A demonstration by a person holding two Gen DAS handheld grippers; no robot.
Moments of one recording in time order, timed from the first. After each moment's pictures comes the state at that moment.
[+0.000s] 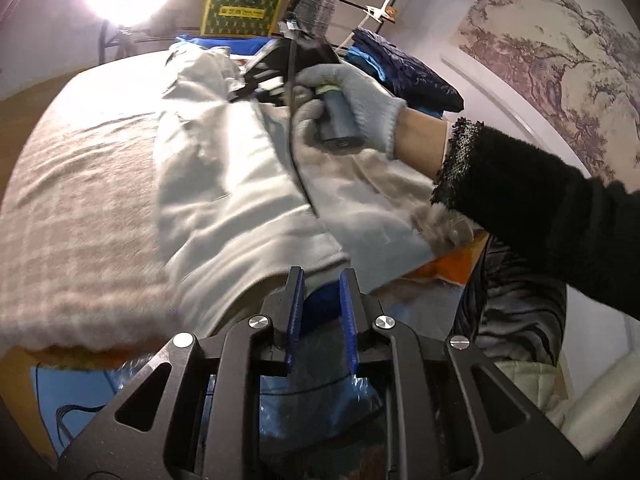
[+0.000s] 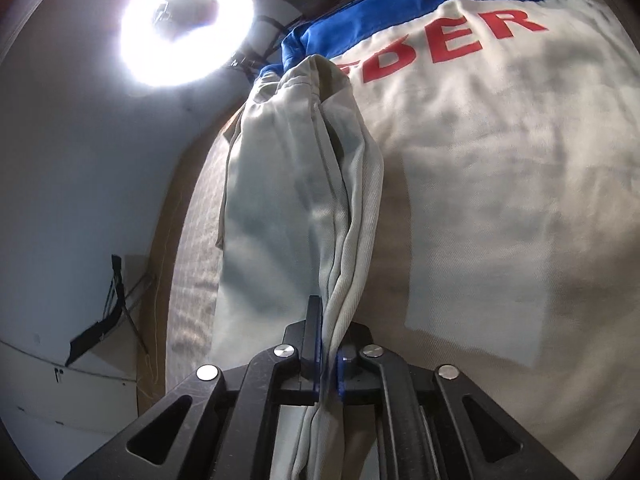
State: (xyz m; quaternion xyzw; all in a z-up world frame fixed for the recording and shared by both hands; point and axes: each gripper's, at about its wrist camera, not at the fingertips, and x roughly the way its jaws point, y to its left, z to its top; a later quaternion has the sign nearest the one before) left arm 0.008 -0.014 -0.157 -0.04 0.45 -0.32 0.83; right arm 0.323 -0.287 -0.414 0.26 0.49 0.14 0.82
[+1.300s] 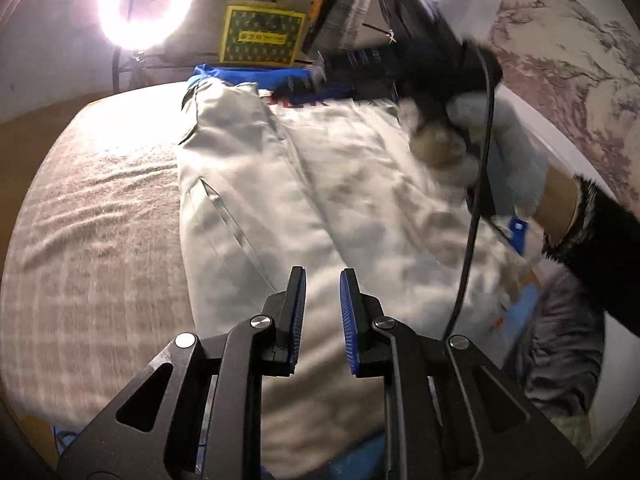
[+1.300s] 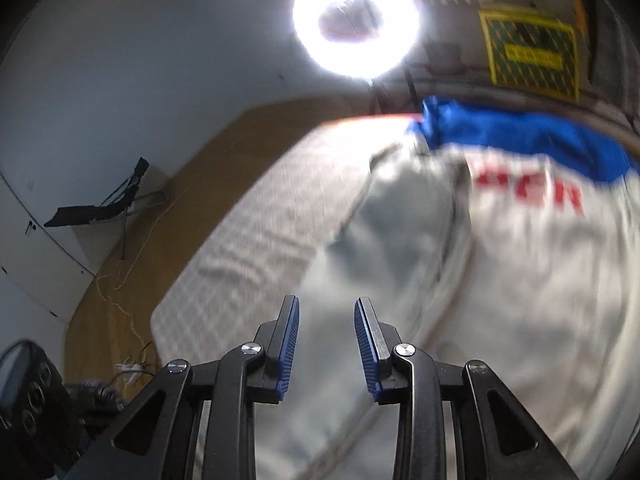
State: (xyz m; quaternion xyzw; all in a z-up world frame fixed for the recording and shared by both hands) left arm 0.111 -0.026 -0.167 -0.03 0.42 -0.29 0.86; right arm 0.256 -0.252 -0.315 0.04 0.40 0.24 0.88
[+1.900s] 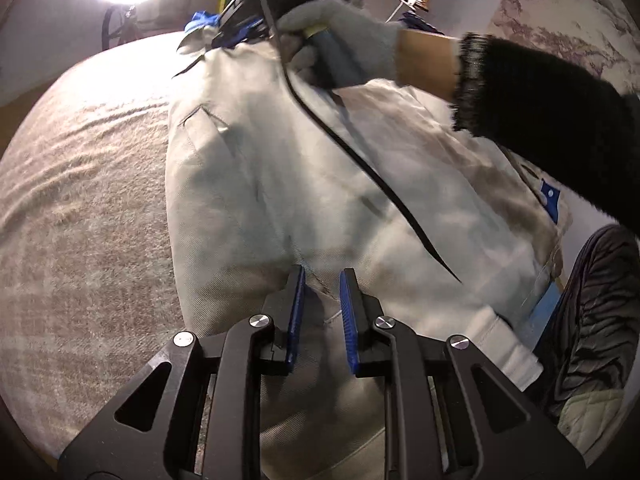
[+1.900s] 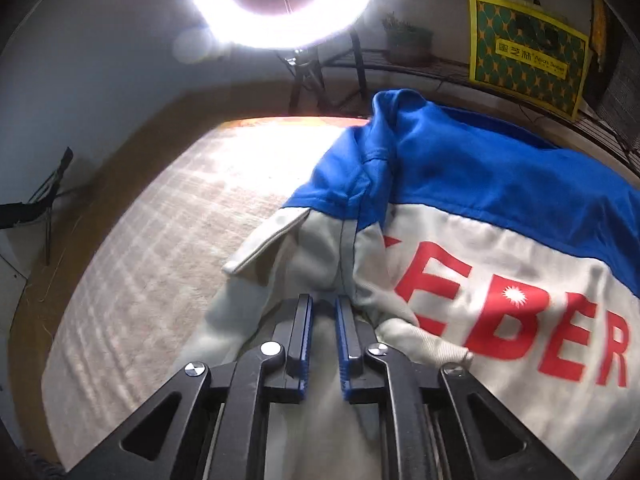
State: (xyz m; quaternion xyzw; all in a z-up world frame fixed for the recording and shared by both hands) left arm 0.127 -0.030 -0.241 0.00 0.46 -0.30 0.84; right arm 0.467 -0.223 -0.396 -0.01 0.42 0.14 0.90
